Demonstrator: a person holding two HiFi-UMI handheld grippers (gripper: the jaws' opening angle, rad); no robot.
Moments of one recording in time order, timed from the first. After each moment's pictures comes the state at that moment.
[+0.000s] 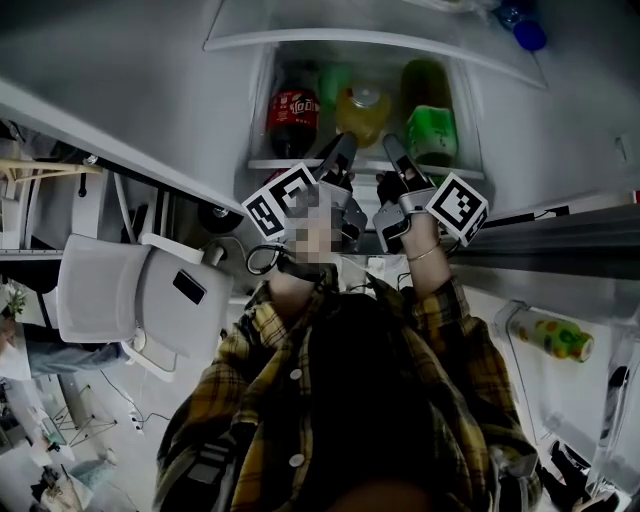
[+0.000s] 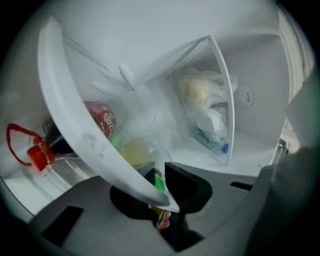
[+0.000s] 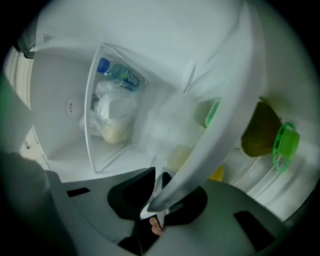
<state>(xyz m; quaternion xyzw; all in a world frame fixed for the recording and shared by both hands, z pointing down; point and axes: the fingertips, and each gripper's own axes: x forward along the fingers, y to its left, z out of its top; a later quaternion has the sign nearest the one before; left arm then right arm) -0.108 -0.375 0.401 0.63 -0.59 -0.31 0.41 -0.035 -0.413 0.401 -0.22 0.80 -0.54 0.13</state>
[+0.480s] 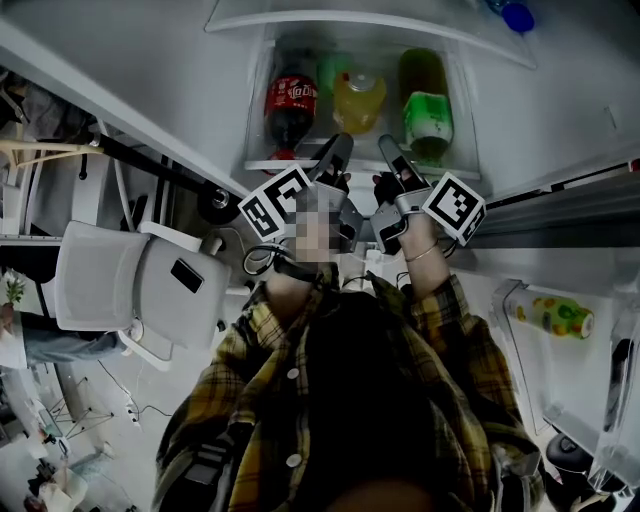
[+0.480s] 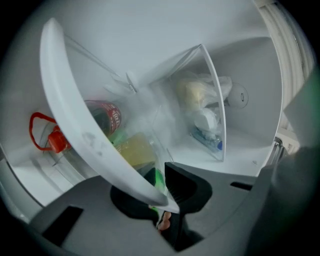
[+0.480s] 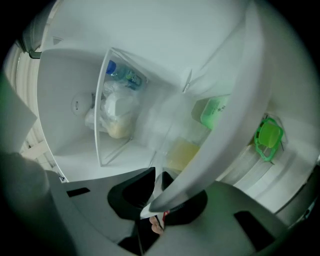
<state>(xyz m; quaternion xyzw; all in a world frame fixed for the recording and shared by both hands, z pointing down) -0.100 -0.345 0.403 0.62 -0.59 -0.31 0.41 -0.027 -0.384 0.403 -0.21 0.81 -0.54 0.11</state>
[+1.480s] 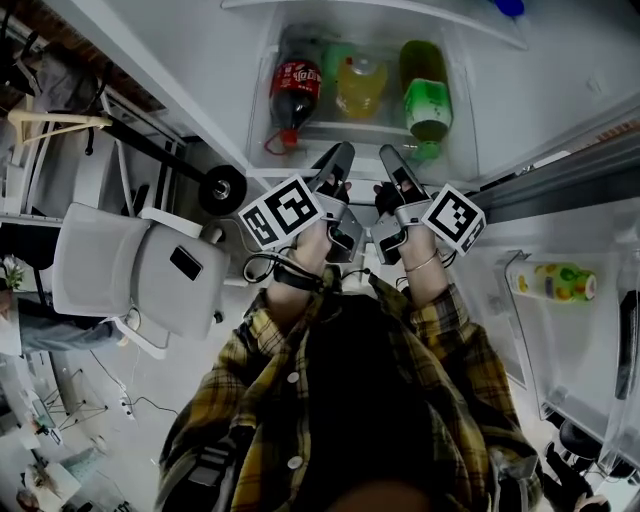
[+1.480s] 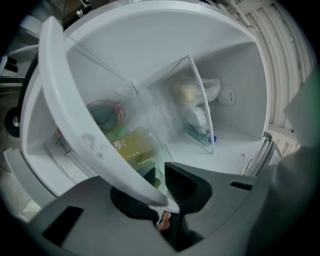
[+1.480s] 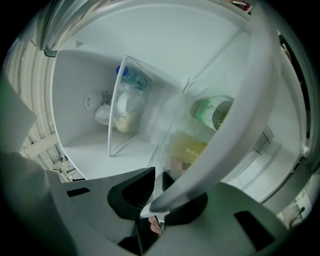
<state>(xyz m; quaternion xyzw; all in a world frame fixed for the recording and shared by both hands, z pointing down) -0.071 -0.286 0.409 0.62 -0.59 -0.31 0.41 0.001 -0.325 0.410 -0.21 0.81 -0.54 0.10</state>
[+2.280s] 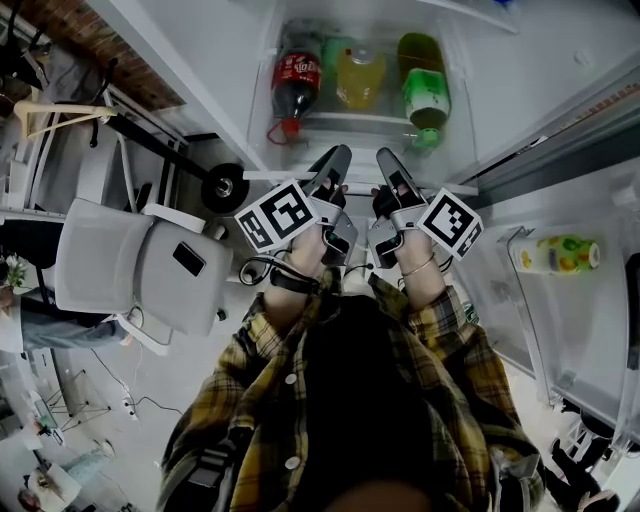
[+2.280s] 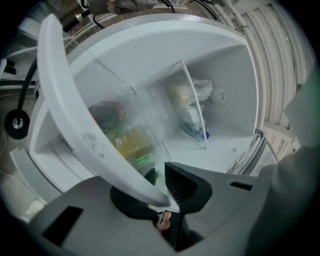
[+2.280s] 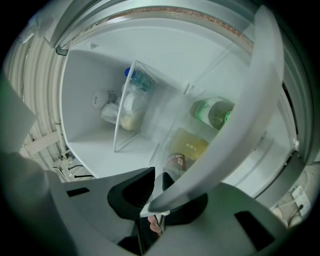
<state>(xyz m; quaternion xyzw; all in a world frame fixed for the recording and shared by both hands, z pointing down) -0.060 -0.251 0.406 0.63 -0.58 -0.31 0.41 0.012 -0.288 0.408 -0.21 0.82 -0.53 0.10</state>
